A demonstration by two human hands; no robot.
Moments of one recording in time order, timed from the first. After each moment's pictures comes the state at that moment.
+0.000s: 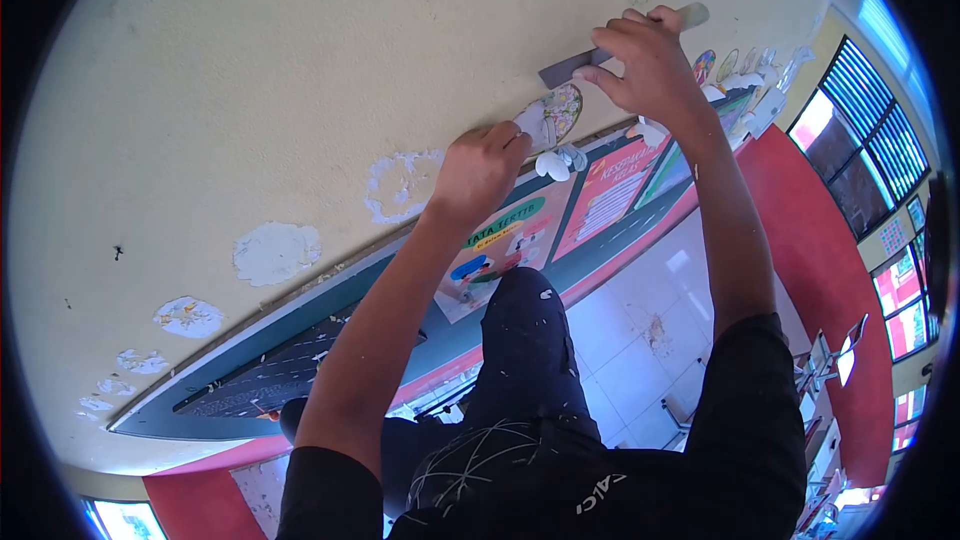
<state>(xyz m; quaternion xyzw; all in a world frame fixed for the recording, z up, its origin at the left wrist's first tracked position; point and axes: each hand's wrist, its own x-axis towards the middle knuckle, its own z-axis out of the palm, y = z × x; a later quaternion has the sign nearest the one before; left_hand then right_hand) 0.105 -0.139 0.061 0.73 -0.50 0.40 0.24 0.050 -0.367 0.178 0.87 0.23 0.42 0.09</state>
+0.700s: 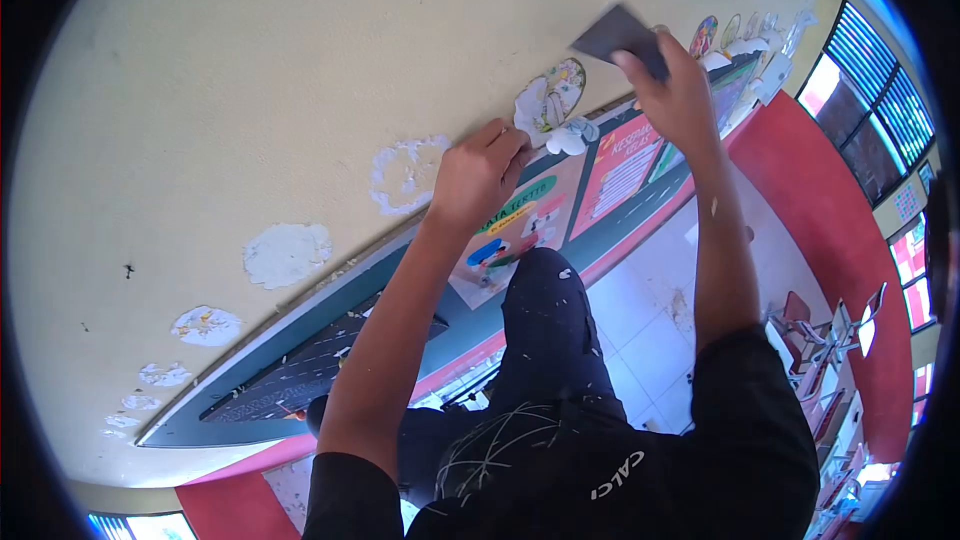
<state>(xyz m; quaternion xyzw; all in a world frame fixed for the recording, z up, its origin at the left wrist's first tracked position) 0.089 -0.120 0.052 0.75 -0.50 0.28 0.33 0.012 -0.363 0.125 0.86 0.02 0.45 -0.26</state>
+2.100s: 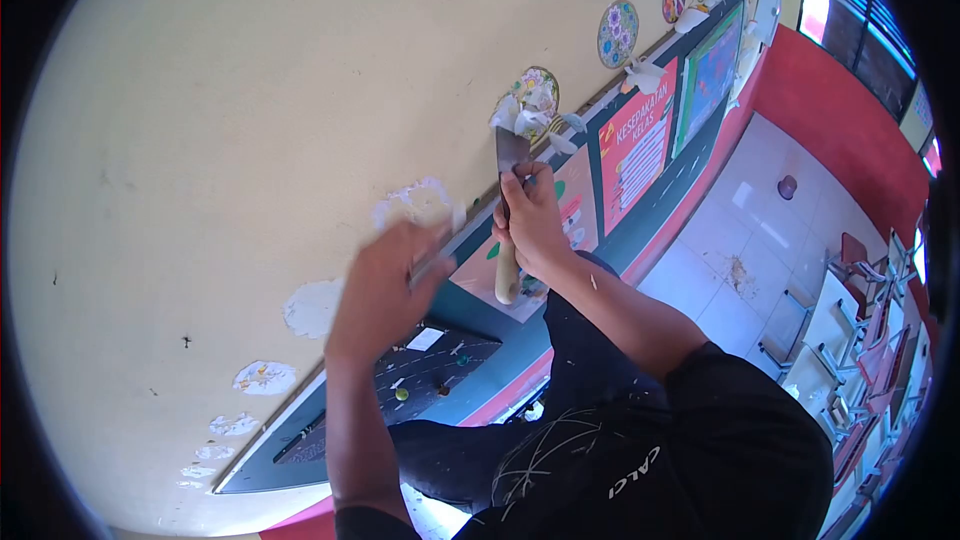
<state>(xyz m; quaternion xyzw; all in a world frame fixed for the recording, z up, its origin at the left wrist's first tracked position) 0.014 -0.020 0.143 0.85 -0.46 0.06 0.23 0.031 -0.200 0.011 0.34 -0.11 0.23 -0.90</state>
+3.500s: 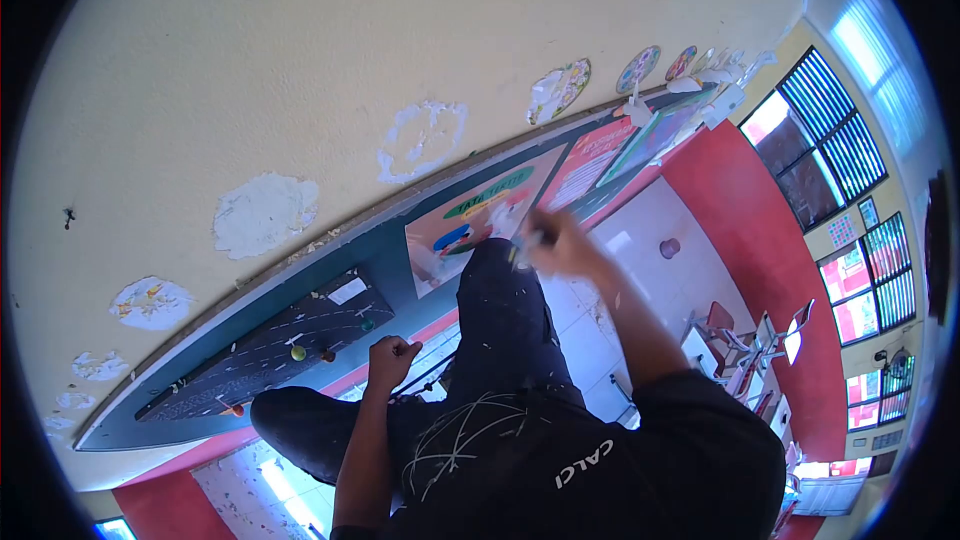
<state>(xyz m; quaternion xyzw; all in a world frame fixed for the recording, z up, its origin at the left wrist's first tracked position) -0.055 0.079 -0.254 0.86 -0.11 -0.16 0.47 -0.040 -0.278 -0.045 0.86 0.01 0.00 -0.50</state>
